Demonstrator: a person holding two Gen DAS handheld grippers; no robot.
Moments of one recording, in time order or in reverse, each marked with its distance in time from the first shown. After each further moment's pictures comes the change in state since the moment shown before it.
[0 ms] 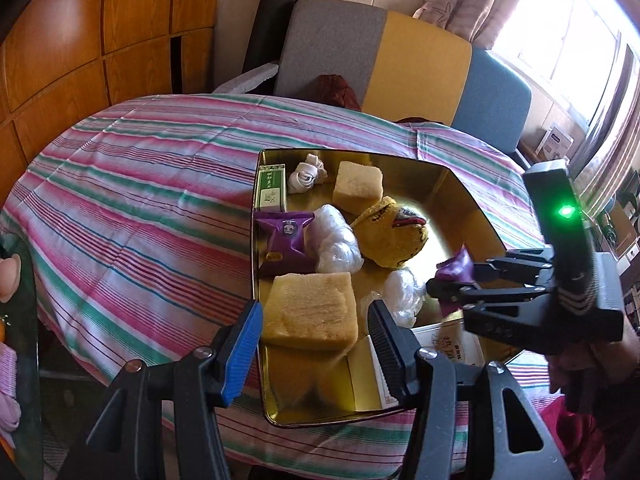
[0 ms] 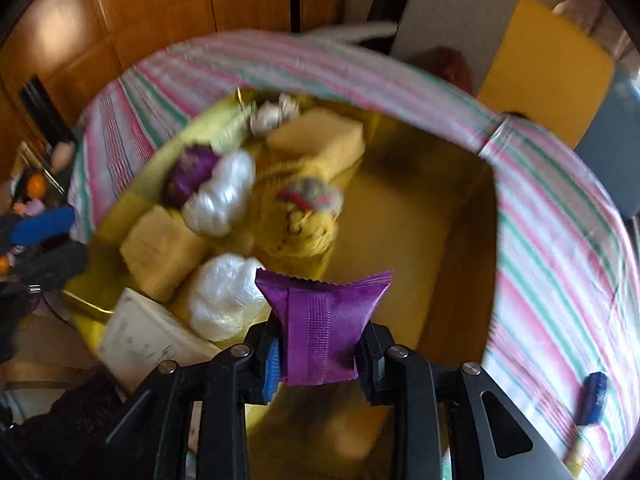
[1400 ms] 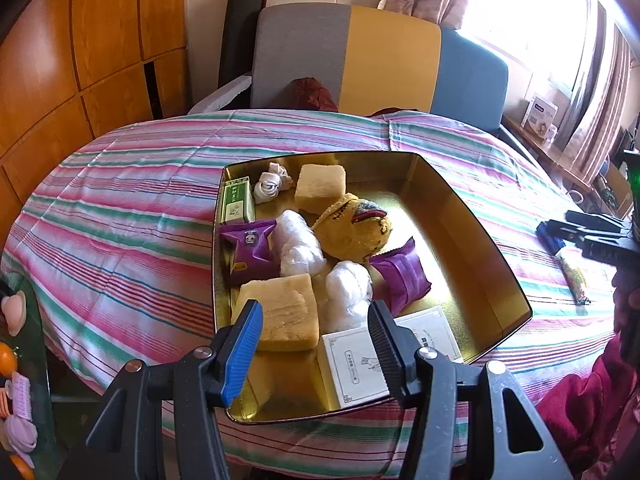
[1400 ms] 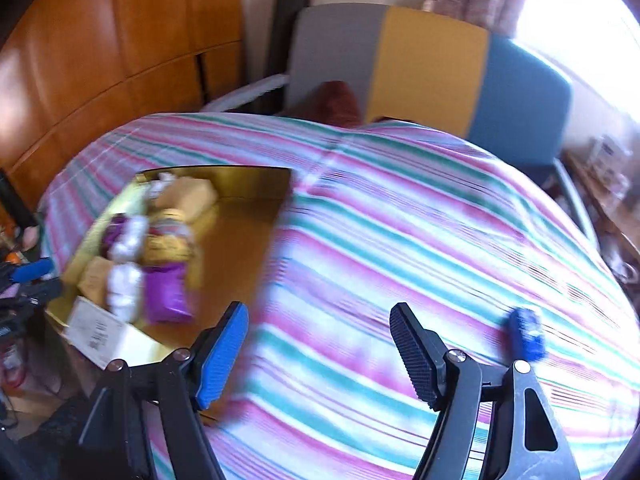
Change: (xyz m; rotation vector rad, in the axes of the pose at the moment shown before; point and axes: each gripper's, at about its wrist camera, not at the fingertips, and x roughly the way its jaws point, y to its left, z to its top) left arm -0.007 -0.043 -0.003 0.135 -0.017 0.018; right arm -0.114 -0.139 -0.086 0.273 -0.234 -0.227
